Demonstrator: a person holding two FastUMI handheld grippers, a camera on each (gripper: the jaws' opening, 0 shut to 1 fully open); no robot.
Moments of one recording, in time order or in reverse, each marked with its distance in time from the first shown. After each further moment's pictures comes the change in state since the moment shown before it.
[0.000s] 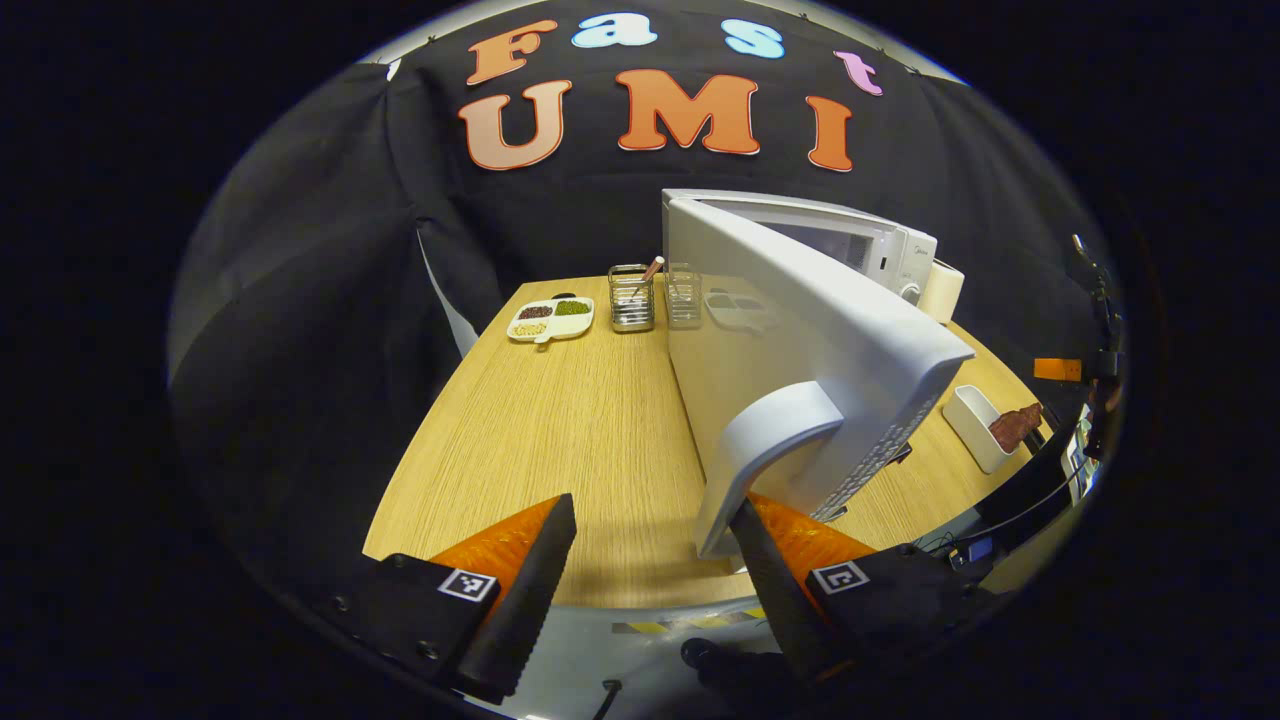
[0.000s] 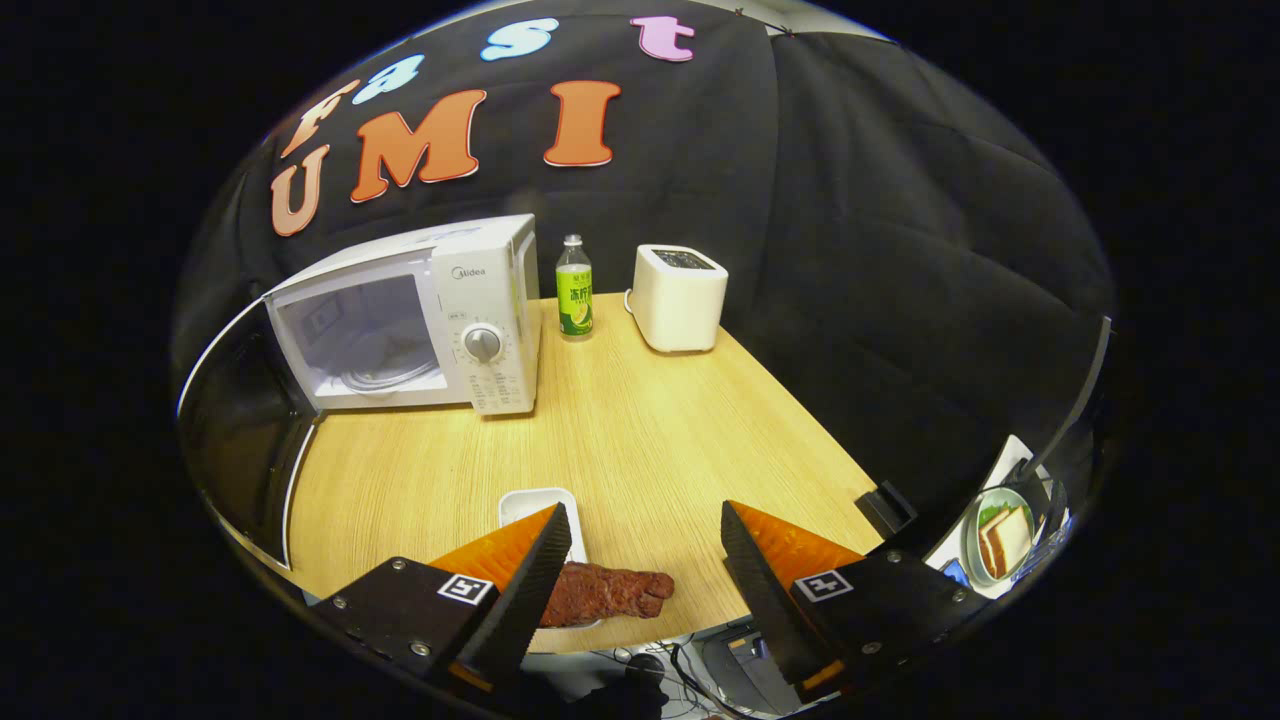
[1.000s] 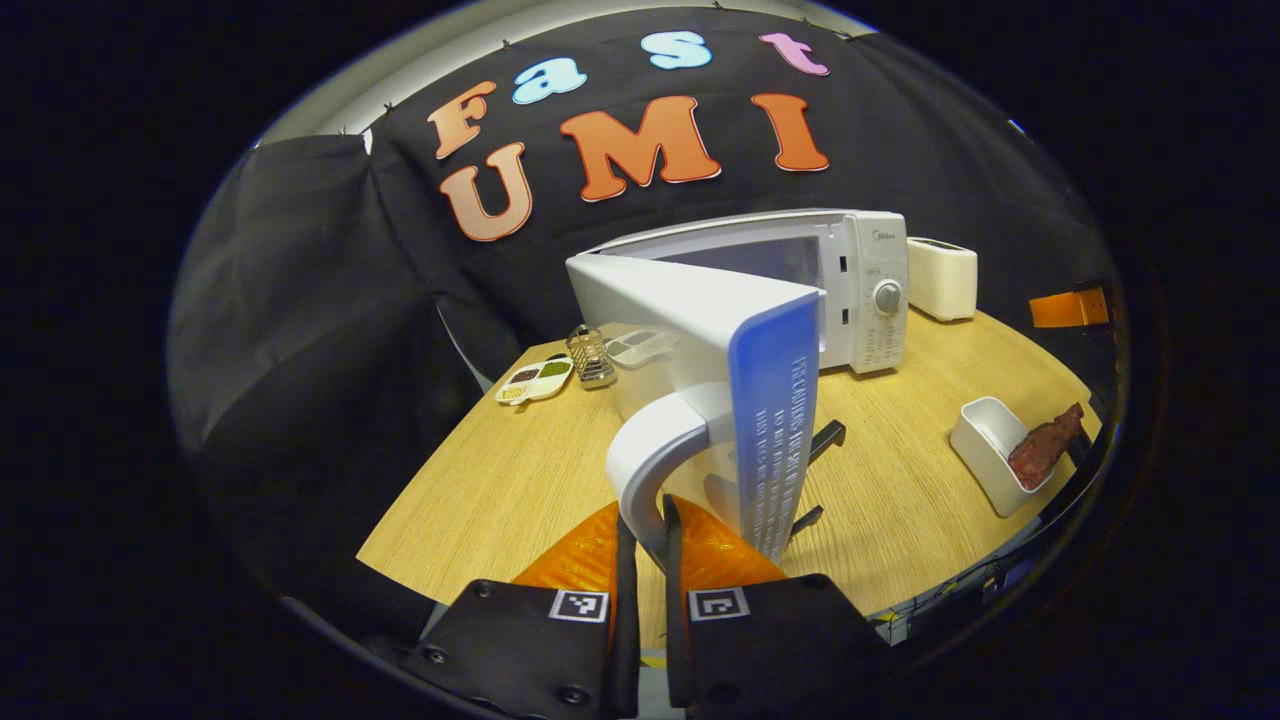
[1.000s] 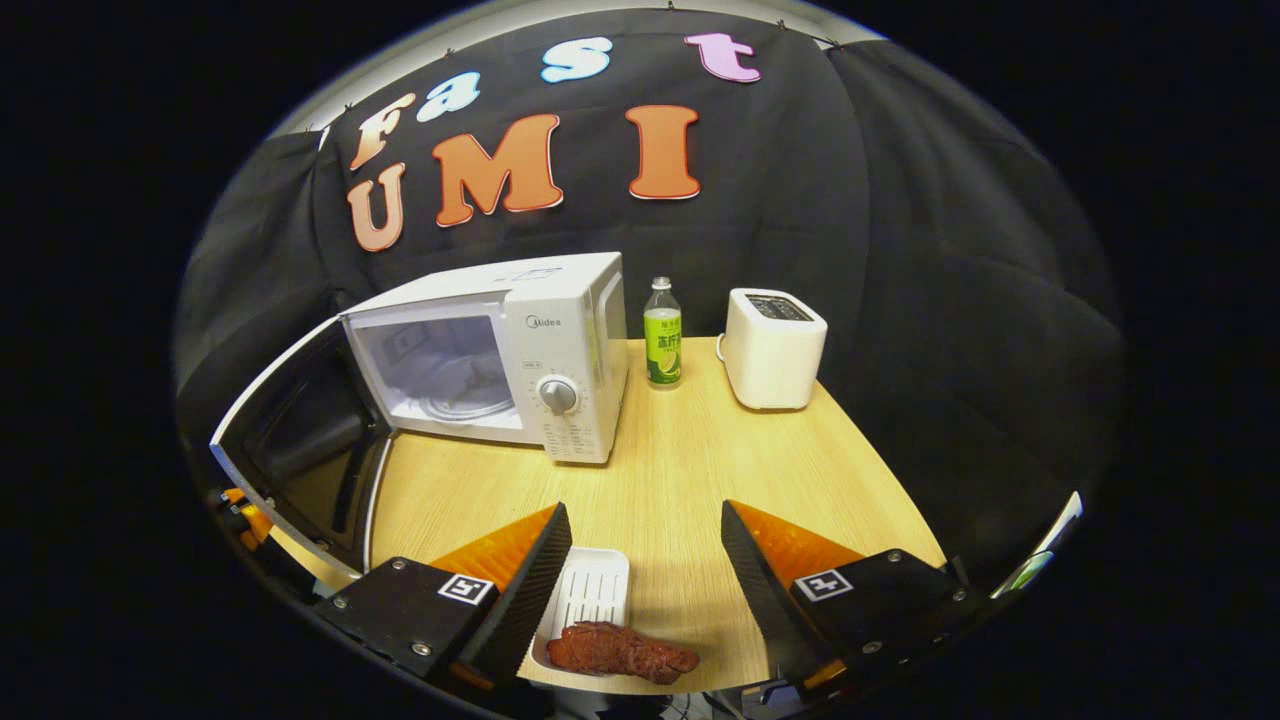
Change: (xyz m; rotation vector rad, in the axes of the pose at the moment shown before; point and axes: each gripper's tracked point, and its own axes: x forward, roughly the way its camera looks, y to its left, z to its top) left arm 0.022 -0.150 0.037 0.085 -0.145 0.129; right arm 0.023 0.033 0.061 -0.089 -0.154 0.245
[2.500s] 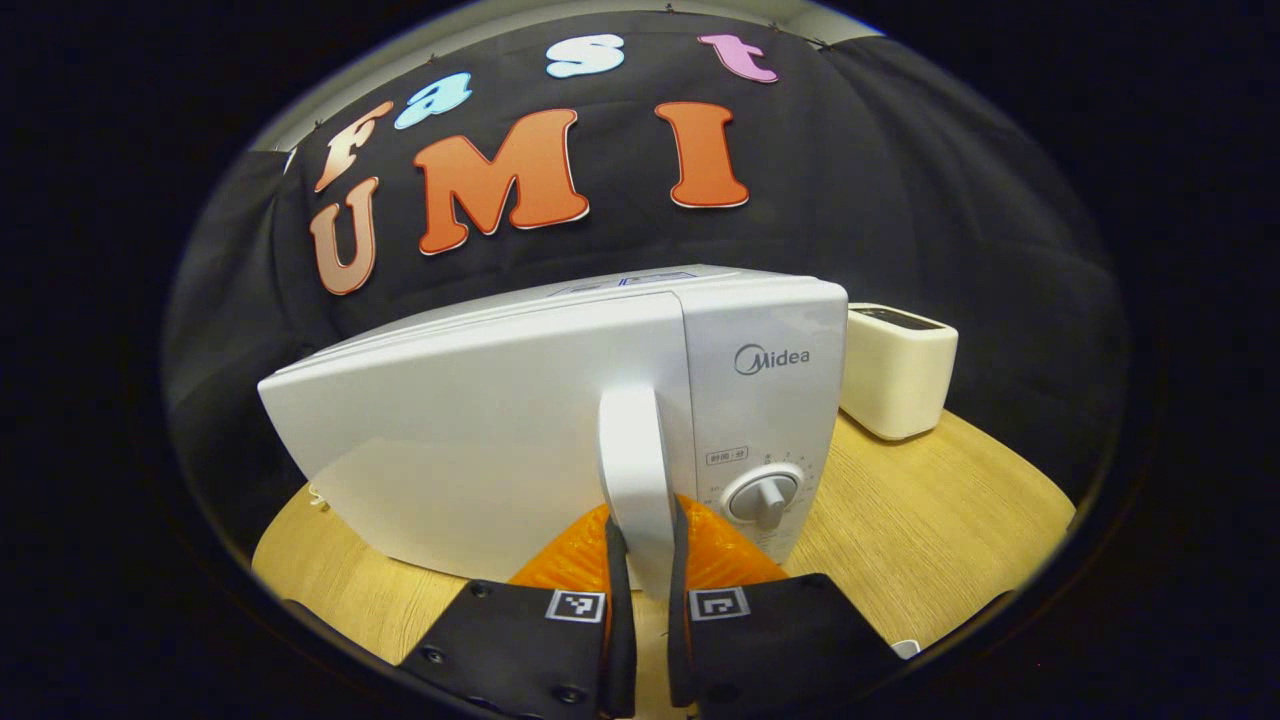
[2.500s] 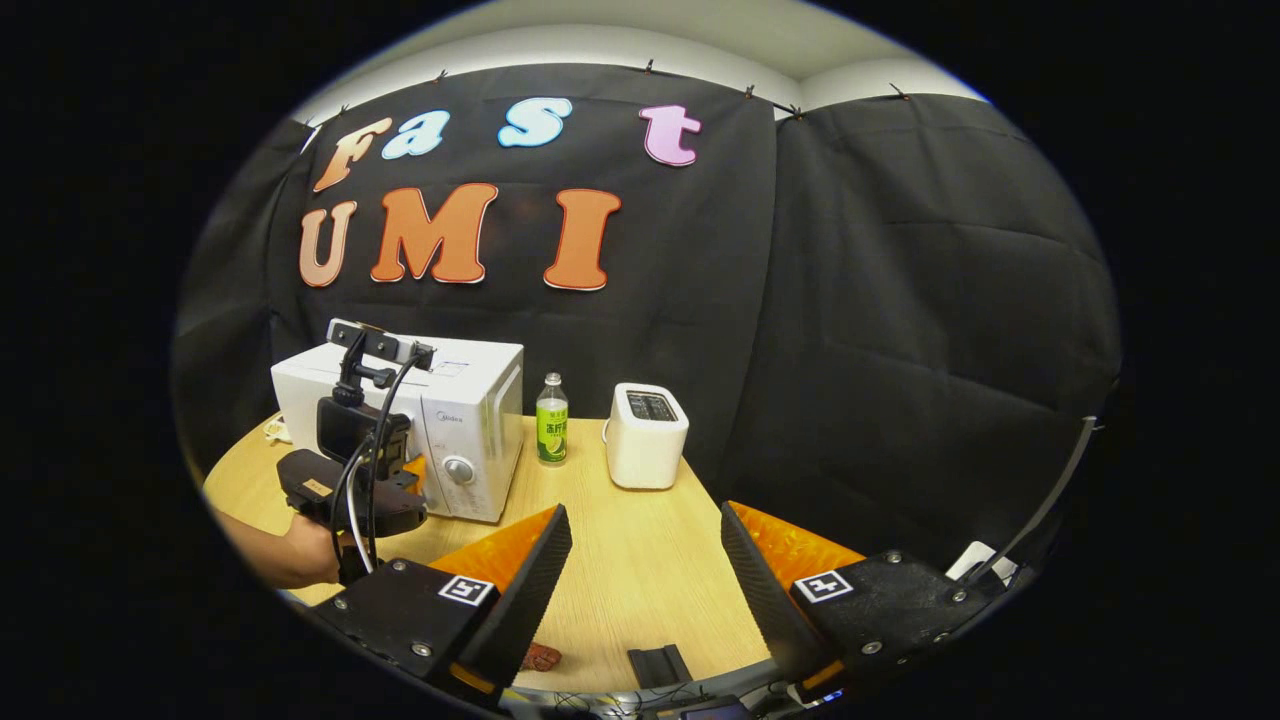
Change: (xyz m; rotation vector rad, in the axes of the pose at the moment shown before) left arm 0.183 -0.241 0.158 -0.062 -0.141 -0.124; right arm -0.089 -0.083 0.079 -0.071 -0.222 -0.220
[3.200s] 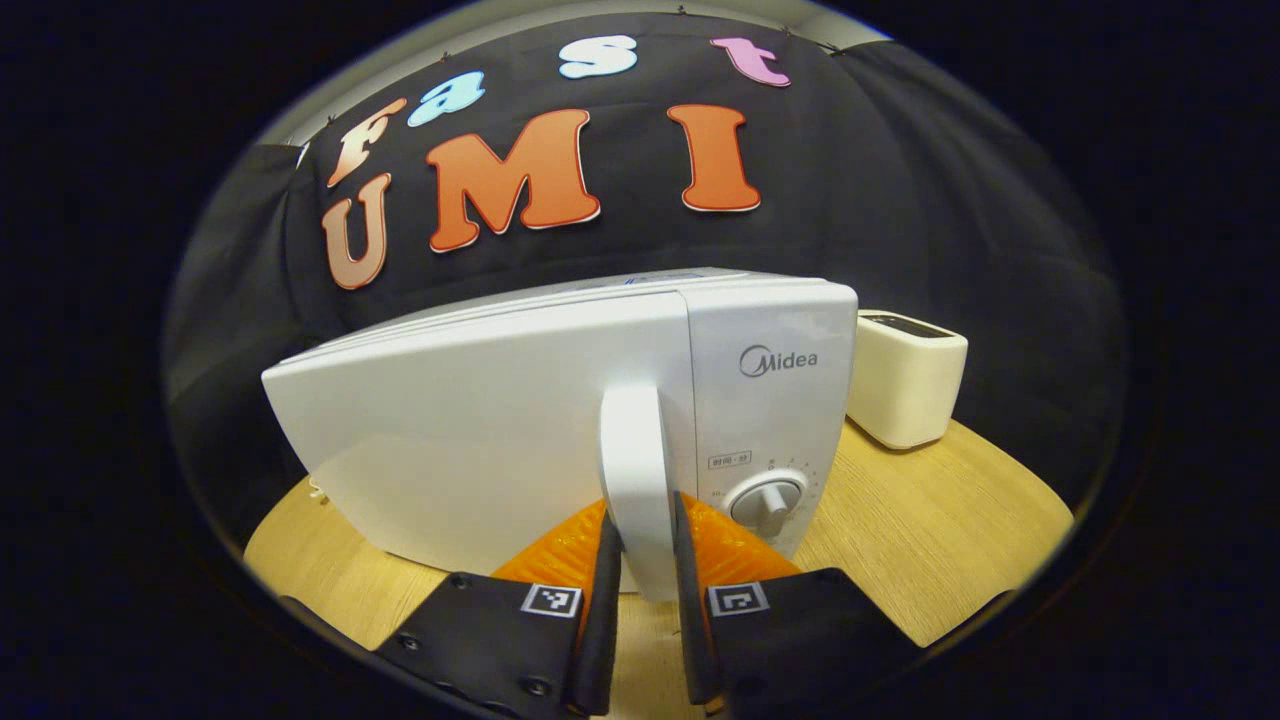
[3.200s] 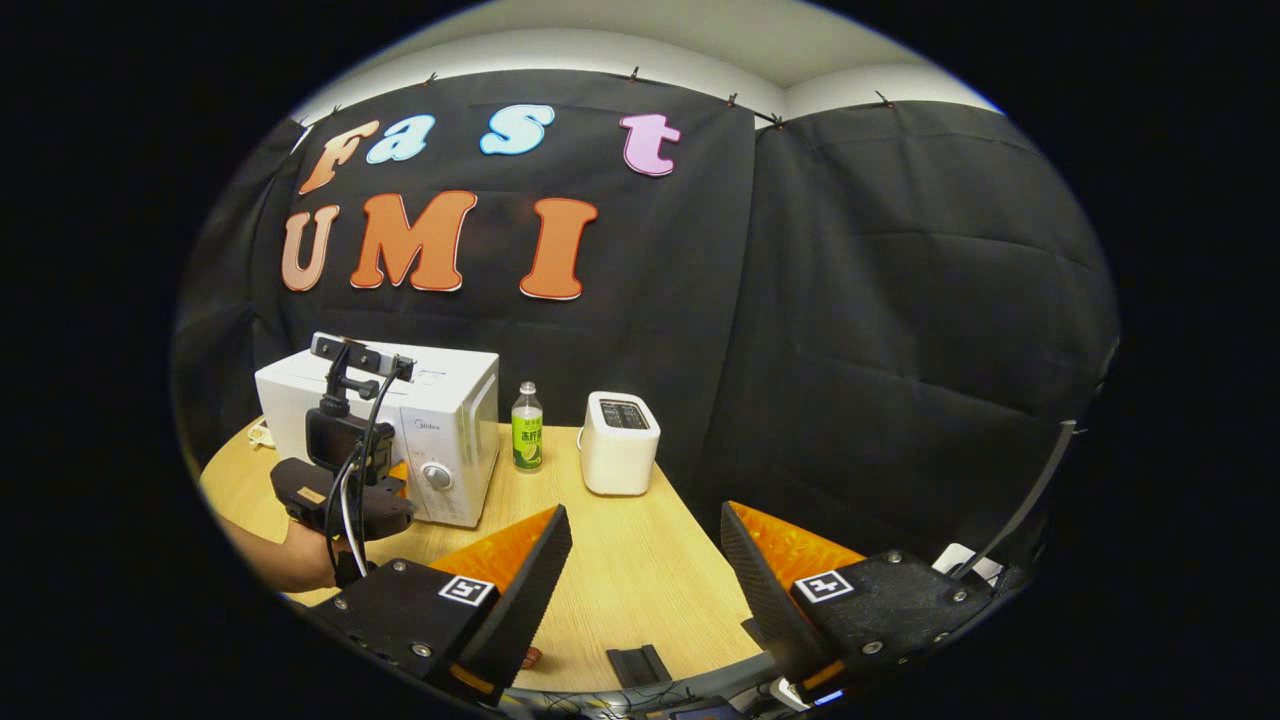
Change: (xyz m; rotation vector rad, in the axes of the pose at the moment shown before) left arm 0.018 -0.002 0.011 0.002 -0.041 0.011; right arm -0.007 -0.023 0.007 -0.002 -0.021 -0.076
